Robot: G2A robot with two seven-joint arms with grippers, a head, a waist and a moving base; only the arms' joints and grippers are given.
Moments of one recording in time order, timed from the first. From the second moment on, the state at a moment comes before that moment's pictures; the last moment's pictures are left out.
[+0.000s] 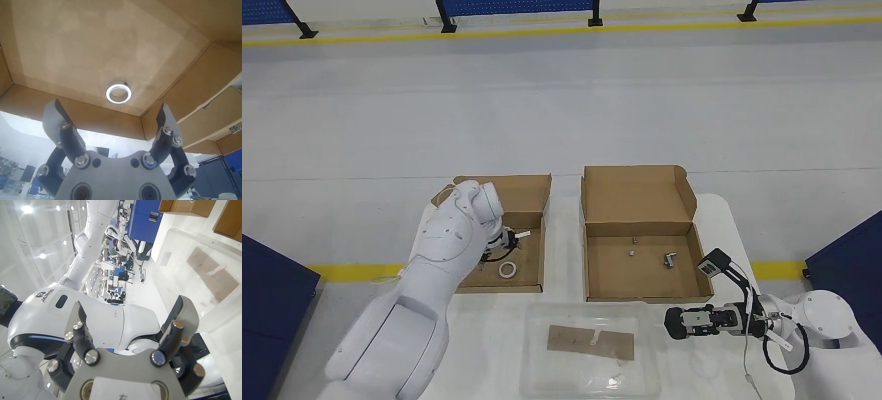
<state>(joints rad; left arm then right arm) 0.36 -1.54 -0.92 -0.32 0.68 0.46 -1.20 -1.54 -0.94 1.61 -1.63 0.54 -0.23 1.54</state>
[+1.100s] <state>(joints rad) 1.14 -1.14 -1.46 -1.42 -0.12 -0.06 -1.54 -1.54 -0.94 1.61 -1.63 0.54 -0.23 1.54</state>
